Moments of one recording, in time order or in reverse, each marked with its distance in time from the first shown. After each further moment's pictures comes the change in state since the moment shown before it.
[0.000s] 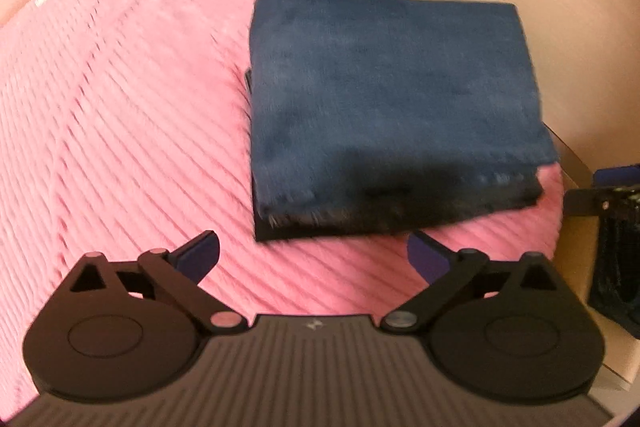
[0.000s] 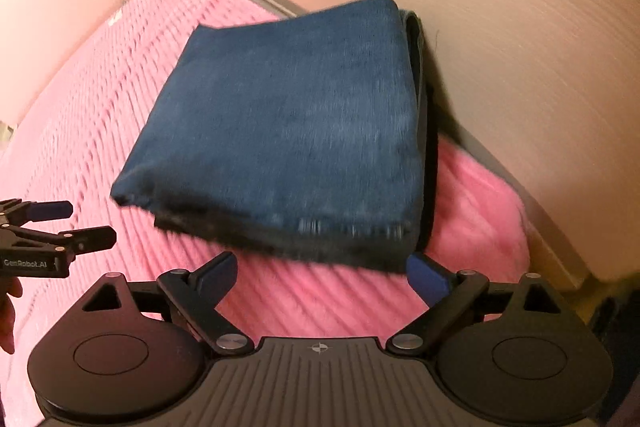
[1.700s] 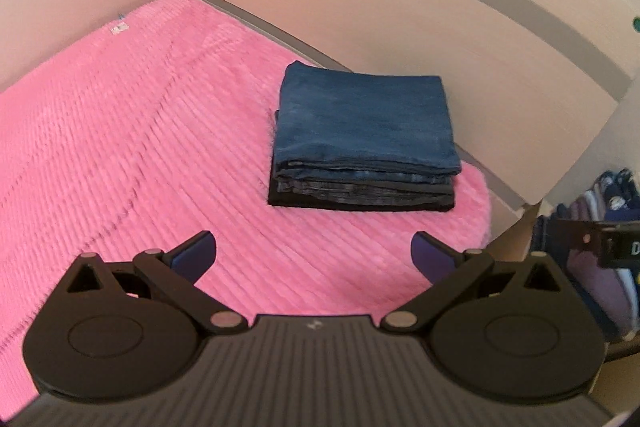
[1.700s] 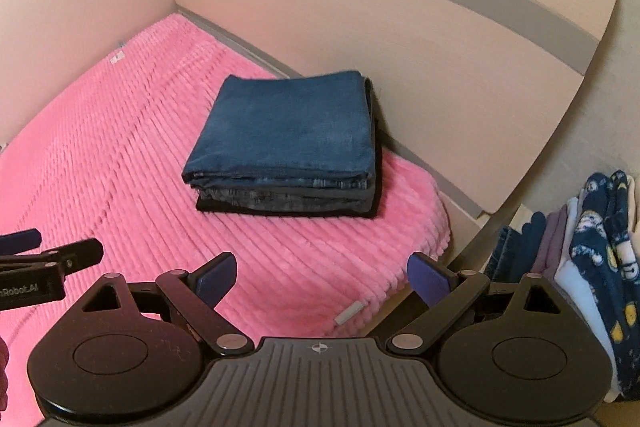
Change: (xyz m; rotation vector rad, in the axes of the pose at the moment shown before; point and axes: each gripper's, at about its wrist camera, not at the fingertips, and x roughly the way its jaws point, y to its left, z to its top) left arm -0.204 -0.020 -0.118 -0.092 -0.233 0.045; right arm -0.203 0.096 -0.120 0.007 -0.202 -0.158
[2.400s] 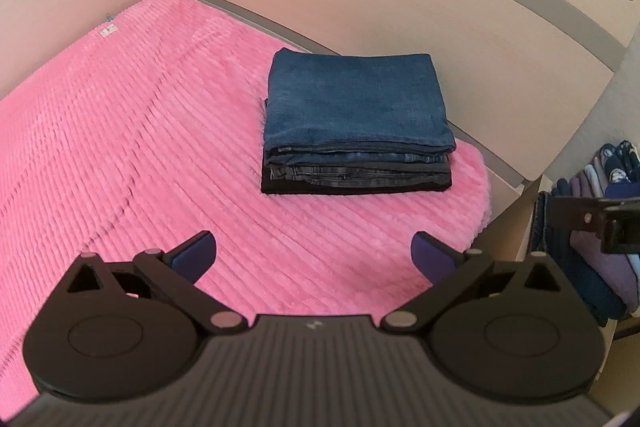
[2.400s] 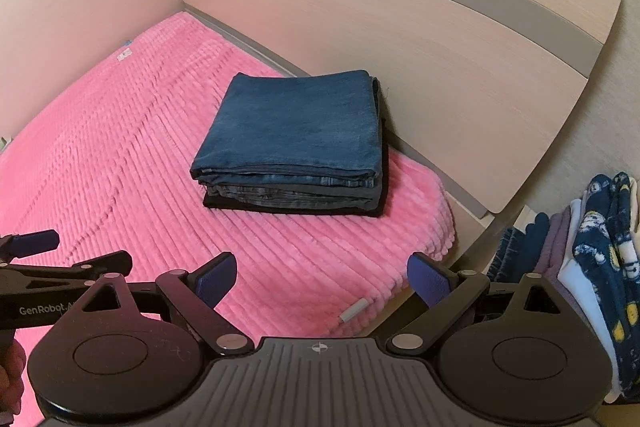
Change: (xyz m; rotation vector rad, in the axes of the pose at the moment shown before) left arm 0.005 -0.017 -0.009 0.052 0.031 0.002; right arm -0.006 0.007 -0.004 -0.017 -0.005 0.008
